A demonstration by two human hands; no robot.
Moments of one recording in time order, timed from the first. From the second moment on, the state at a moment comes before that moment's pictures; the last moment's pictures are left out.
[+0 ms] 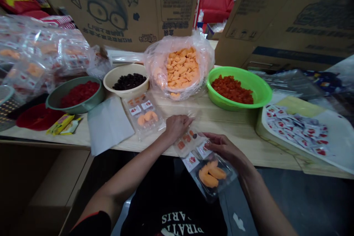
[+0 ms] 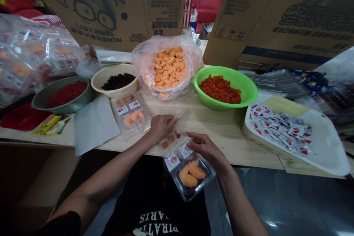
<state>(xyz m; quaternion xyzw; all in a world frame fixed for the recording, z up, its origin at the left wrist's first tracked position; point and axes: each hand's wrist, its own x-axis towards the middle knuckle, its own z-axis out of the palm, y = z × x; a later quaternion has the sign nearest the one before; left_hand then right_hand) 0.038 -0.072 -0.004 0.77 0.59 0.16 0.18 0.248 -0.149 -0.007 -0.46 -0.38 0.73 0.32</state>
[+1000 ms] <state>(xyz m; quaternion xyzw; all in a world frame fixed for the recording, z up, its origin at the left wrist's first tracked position) -0.023 -0.063 -0.009 0.92 0.26 0.27 0.07 0.247 -0.151 0.013 -0.38 -0.29 0.81 0.35</state>
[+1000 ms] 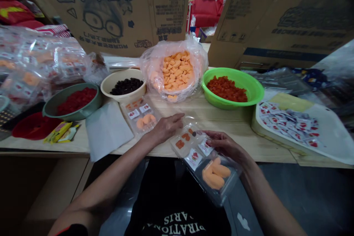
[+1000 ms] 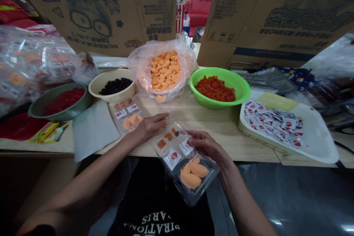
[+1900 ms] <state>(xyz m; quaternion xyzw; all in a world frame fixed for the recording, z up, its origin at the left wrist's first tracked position) -0.006 -0.097 -0.025 0.93 0.27 0.11 0.20 0.235 -0.130 -0.026 -0.54 -0.26 0.64 0.48</state>
